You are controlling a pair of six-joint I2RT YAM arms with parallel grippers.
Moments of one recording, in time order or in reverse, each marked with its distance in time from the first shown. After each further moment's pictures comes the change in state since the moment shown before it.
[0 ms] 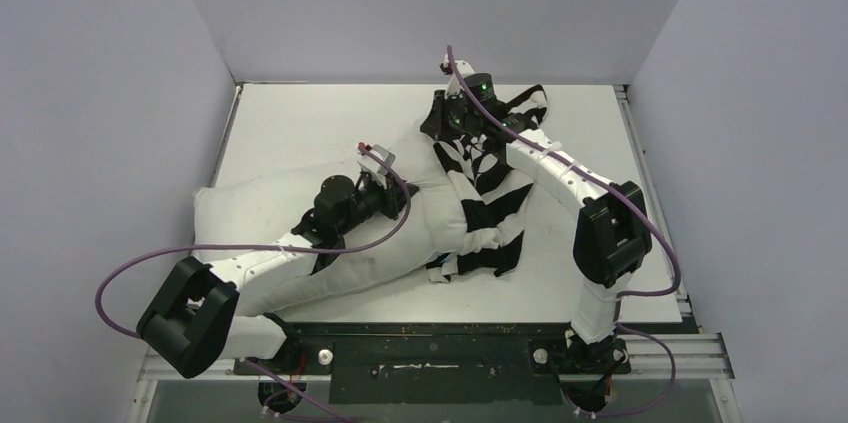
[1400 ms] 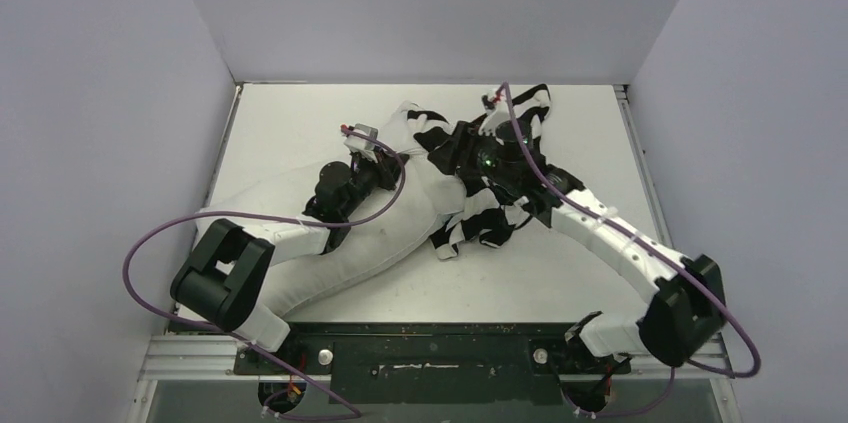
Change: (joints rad) left arm 0.114 0.240 0.044 0.363 -0.063 -0.095; right arm 0.063 -0.435 -0.476 0.189 0.030 0.288
